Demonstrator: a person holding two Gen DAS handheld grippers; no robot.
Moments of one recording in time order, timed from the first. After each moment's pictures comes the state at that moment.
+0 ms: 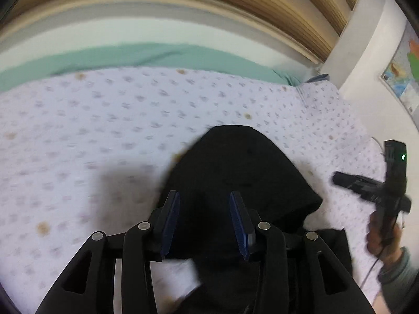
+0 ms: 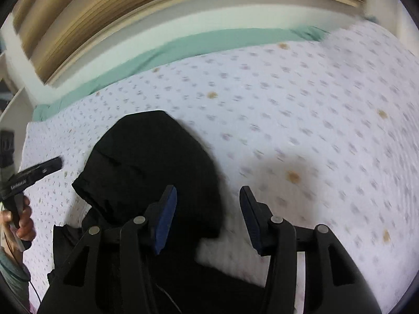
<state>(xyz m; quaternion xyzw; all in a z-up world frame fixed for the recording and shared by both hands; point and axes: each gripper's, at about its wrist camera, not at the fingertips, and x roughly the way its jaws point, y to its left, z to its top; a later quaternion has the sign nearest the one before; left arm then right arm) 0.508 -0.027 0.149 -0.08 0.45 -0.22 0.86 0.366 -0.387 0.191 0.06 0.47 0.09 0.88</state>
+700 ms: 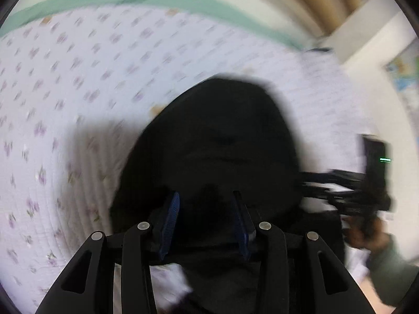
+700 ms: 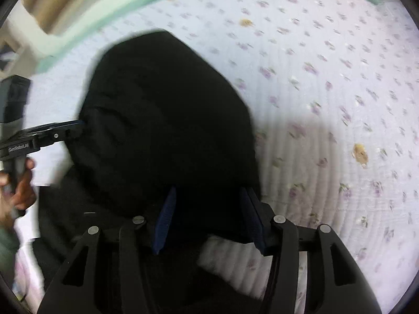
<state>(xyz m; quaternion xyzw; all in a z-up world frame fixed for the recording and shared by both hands) 0.522 -0.018 0.106 -0.11 0.53 -0.29 0.79 0.398 -0.385 0.140 0.07 0.55 0.19 0.81</state>
